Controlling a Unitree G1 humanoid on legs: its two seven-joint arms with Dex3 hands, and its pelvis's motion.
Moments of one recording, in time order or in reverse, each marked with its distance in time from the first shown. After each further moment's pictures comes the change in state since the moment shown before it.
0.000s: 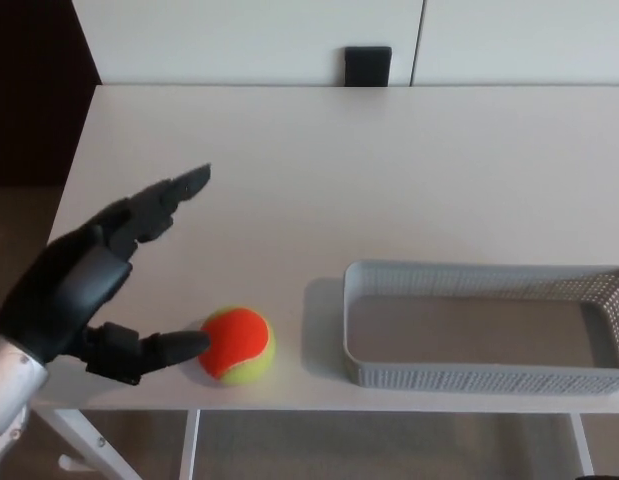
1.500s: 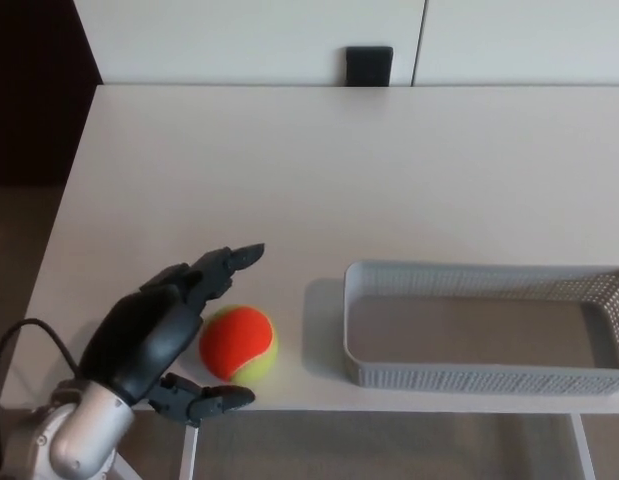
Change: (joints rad) left_arm 0.007 -0.142 -0.155 0.151 0.217 0.019 0.159; right_arm 0.022 -0.011 -0.003 -0.011 0.001 0.006 0.035
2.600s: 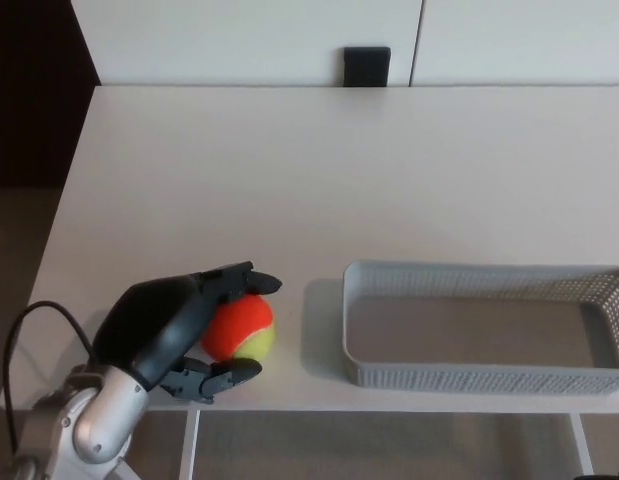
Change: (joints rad) left_arm -0.058 0.009 -0.050 -0.012 0.088 0.119 0.011; right_arm -0.018 0.003 -0.001 -0.014 0.000 0.001 -0.002
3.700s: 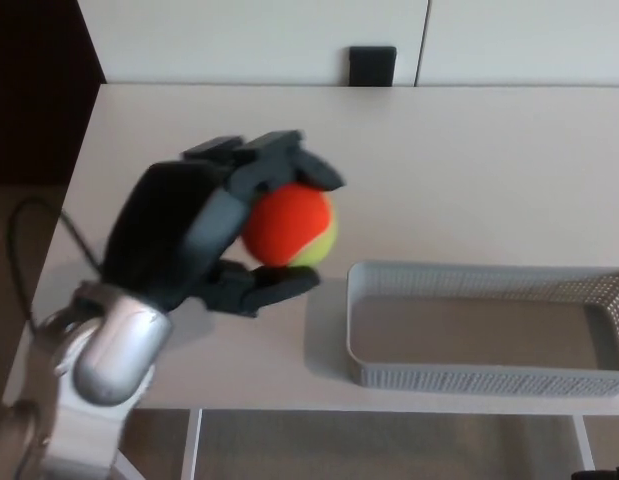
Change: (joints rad) left_arm -0.139 -0.081 0.008 -0.389 -0.031 0.086 -0.067; right_arm -0.013 0.000 0.007 0.002 -0.002 0.025 0.001
